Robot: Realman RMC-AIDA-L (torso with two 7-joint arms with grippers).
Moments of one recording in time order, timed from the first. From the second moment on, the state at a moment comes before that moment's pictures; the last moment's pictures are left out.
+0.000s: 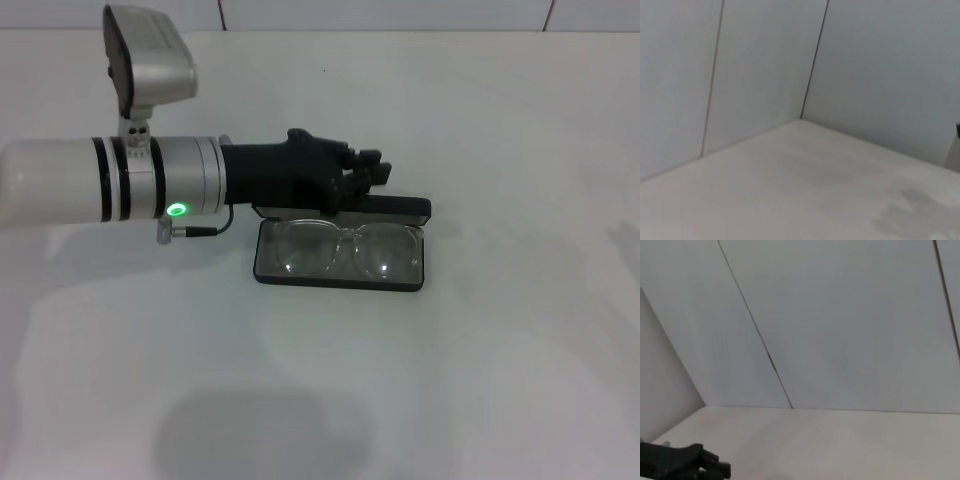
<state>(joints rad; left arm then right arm) -0.72 -2.08 1.07 0.41 1.66 1.23 -1.33 0.10 2.01 -0.74 -1.20 -1.67 -1.56 1.82</state>
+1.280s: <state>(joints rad) -0.69 -2.08 1.07 0.41 1.72 1.21 -1.36 0.15 2.01 -0.74 -1.05 -1.67 -1.57 1.76</state>
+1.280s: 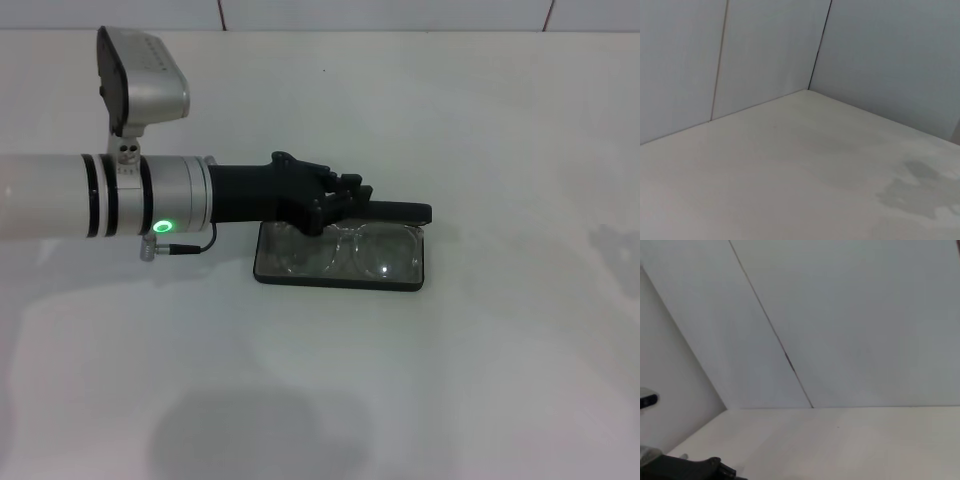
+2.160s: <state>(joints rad) -0.64 -2.09 1.11 0.41 1.78 1.30 -1.35 0.16 2.01 -0.74 -1.04 -1.65 -1.60 1.75</state>
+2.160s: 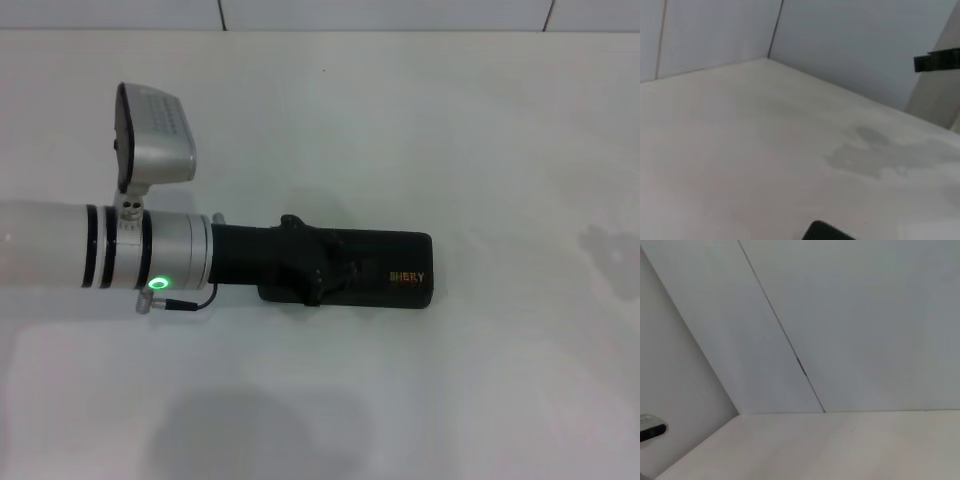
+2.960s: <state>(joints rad) -0.35 -2.06 1.09 0.83 1.48 1.92 -1.34 0.25 2.01 -0.83 -0.78 -1.55 -1.88 1.38</state>
